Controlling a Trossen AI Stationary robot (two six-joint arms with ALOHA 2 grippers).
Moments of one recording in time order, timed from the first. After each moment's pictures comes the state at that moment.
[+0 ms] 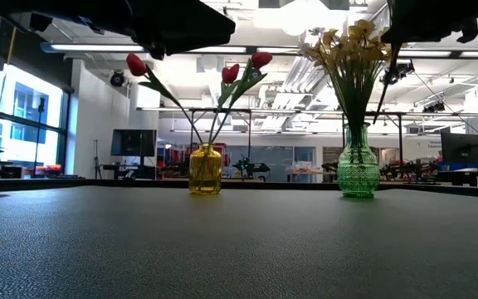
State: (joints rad) left arm -0.42 1.58 0.66 0.79 -0.66 0.08; right arm 0.50 0.79 0.53 -0.06 1.57 0.27
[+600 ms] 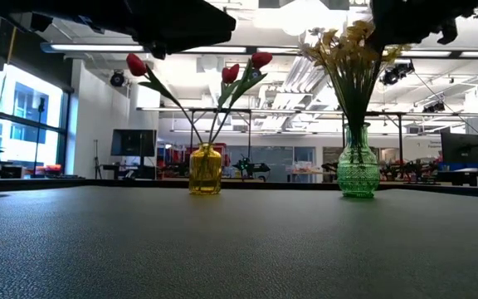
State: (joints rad) left arm -0.42 1.58 0.66 0.80 -0.64 0.08; right arm 0.34 0.84 0.56 0.07 1.43 0.17
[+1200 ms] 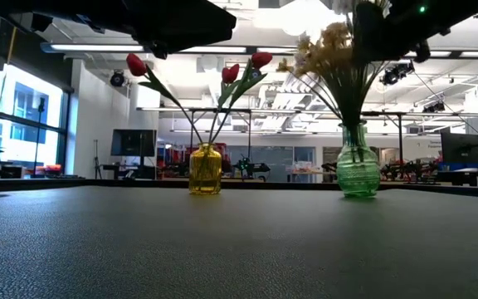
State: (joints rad) left arm -0.42 1.58 0.66 0.80 -0.61 0.08; right arm 0.21 0.91 0.56 0.03 1.14 0.27
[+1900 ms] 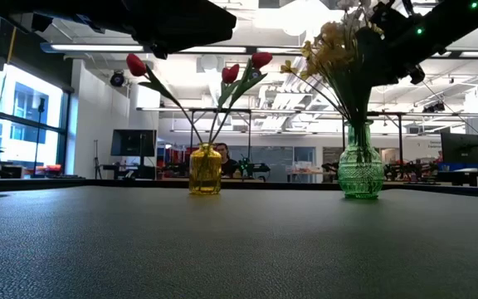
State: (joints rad) left arm -0.43 1.58 0.66 0.80 -0.61 0.08; right arm 0.13 0.94 0.56 -0.20 0.91 0.45
